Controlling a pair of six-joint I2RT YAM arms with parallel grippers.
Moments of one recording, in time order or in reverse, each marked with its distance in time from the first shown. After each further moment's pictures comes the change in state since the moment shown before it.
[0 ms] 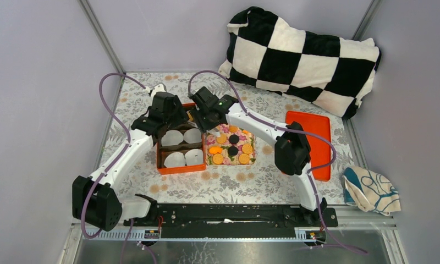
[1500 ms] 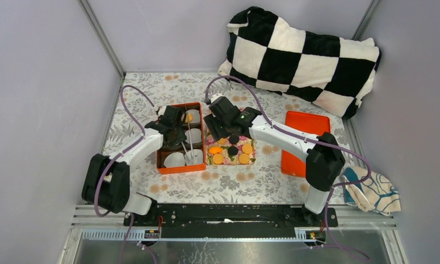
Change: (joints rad) left arm -0.003 0.140 -0.149 -0.049 -0.004 -0.061; right arm 0.008 -0.366 -0.461 0.205 0.075 0.028
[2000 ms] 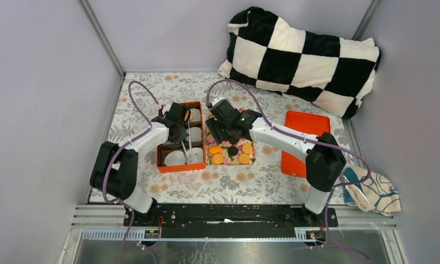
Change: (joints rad) left arm -0.008 0.153 0.058 0.029 -0.041 0.010; right arm 0.000 -0.002 -0.053 0.006 -0.005 -0.001
